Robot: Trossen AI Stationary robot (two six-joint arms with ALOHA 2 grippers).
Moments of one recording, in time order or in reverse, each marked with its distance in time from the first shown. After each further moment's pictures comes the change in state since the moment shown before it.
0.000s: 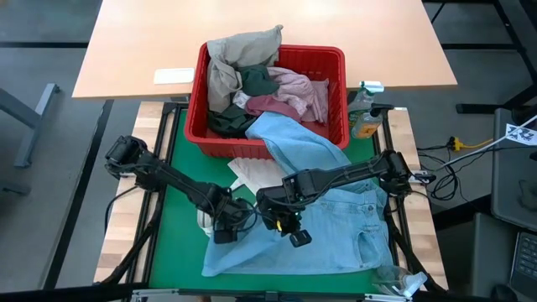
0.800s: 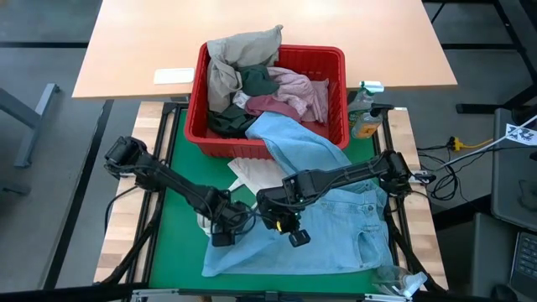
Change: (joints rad) left arm -0.038 0.002 0.000 0.001 -0.011 -0.013; right arm 0.000 0.000 0.000 0.000 0.064 0.000
